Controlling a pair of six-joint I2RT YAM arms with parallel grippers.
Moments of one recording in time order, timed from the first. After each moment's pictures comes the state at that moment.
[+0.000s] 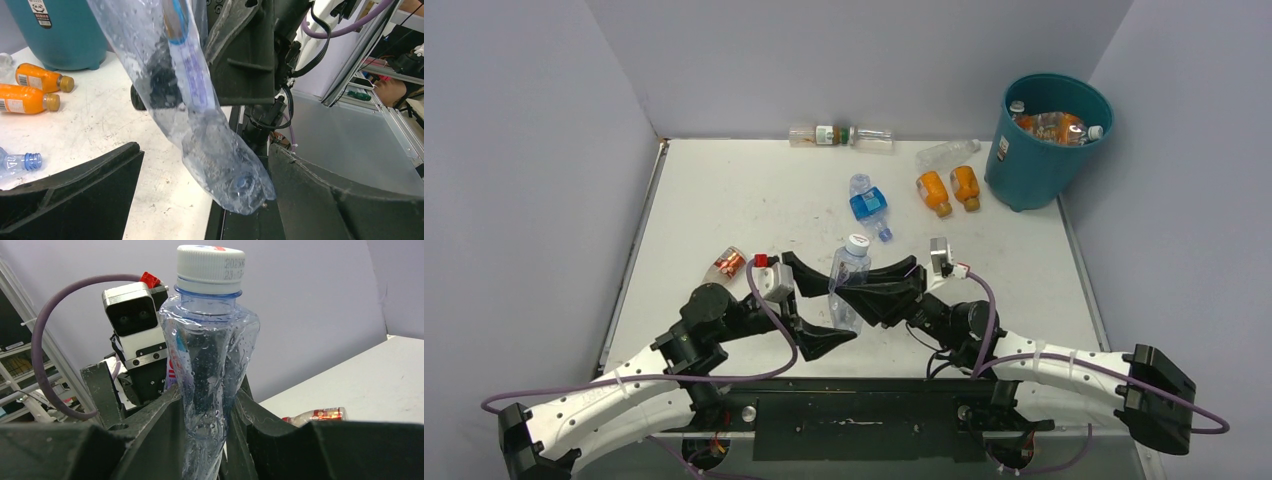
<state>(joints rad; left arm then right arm) -0.96 0.68 0.56 0.26 0.40 -0.26 1.09 0.98 0.43 1.08 -0.08 0.53</state>
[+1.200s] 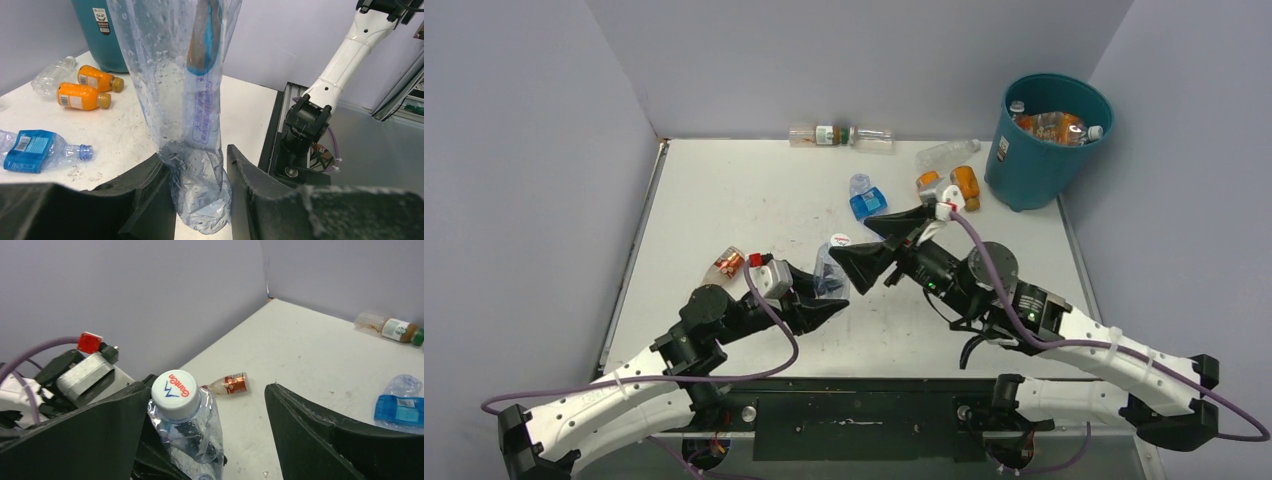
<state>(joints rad) -0.96 0.66 0.55 0.26 0.25 -0.18 1.16 0.92 1.11 -0.03 0.23 0.29</state>
